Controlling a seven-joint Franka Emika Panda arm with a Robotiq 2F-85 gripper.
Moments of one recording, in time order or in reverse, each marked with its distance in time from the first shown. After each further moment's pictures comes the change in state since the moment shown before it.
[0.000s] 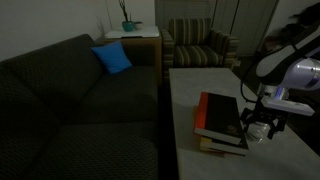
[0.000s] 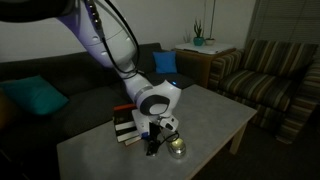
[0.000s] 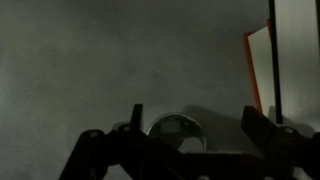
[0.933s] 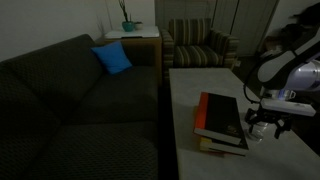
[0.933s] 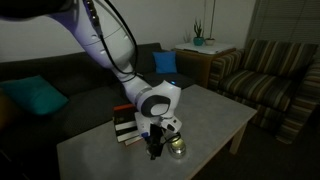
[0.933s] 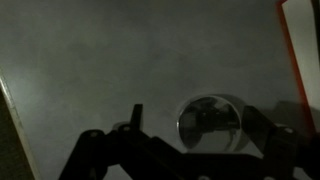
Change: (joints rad) arm 0.051 0.001 -0.084 -0.008 -0.002 0.039 0.135
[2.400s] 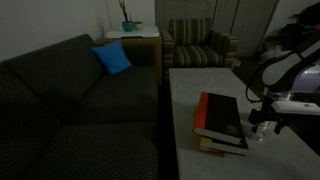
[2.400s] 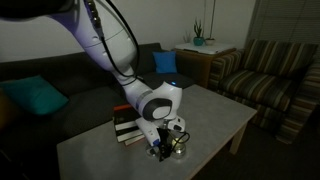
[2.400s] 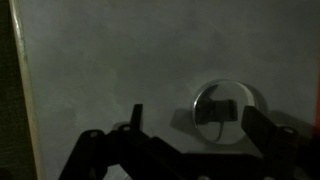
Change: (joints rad) arm -0.027 0.001 0.004 -0.018 -0.061 0.090 -0.257
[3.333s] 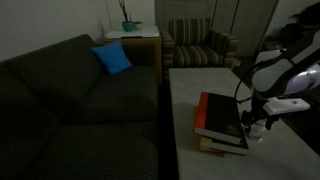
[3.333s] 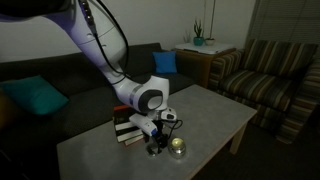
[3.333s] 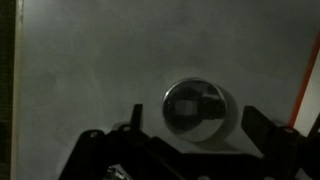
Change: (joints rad) arm 0.100 -0.001 -0.022 0.017 -0.141 -0.002 0.007
